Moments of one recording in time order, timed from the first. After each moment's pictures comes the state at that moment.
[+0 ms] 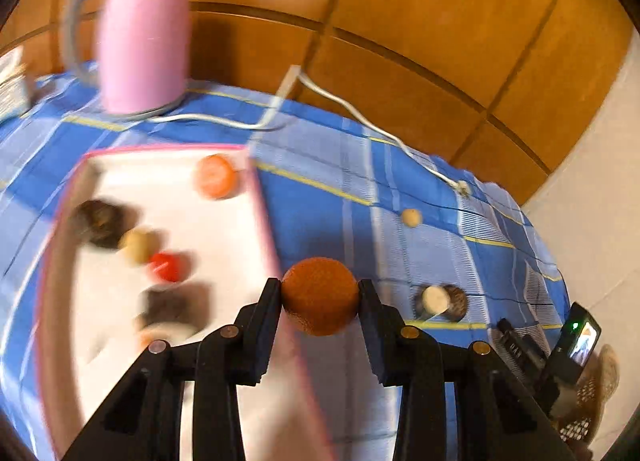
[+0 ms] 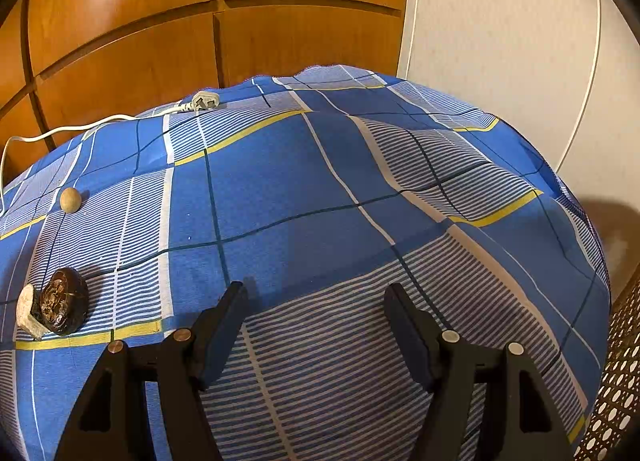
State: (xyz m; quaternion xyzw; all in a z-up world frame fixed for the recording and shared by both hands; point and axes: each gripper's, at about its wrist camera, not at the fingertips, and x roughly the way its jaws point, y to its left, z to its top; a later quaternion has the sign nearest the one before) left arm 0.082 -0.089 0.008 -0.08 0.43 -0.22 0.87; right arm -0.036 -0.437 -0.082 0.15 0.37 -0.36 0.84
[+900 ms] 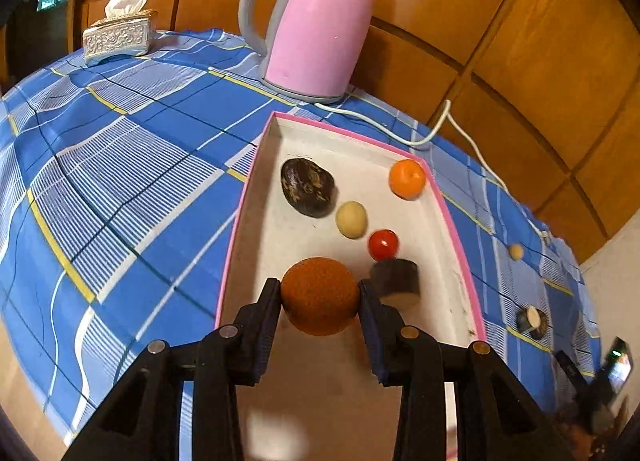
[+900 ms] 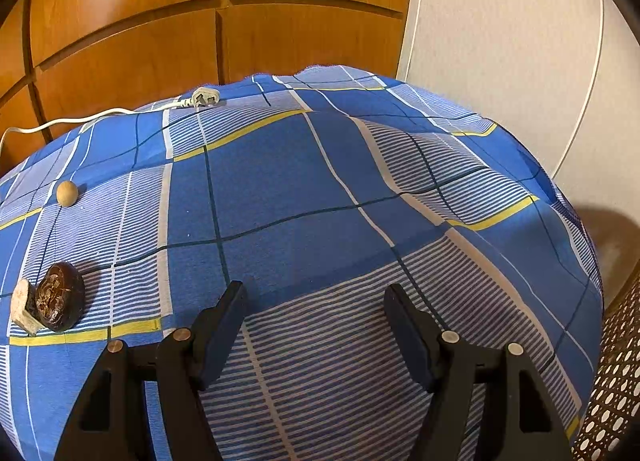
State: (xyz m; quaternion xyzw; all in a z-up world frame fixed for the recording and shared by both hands) left arm 0.084 0.032 -0.028 -0.14 0.43 -0.09 0.89; right arm -0.033 -0.433 -0.081 0.14 0.38 -0.37 0.84
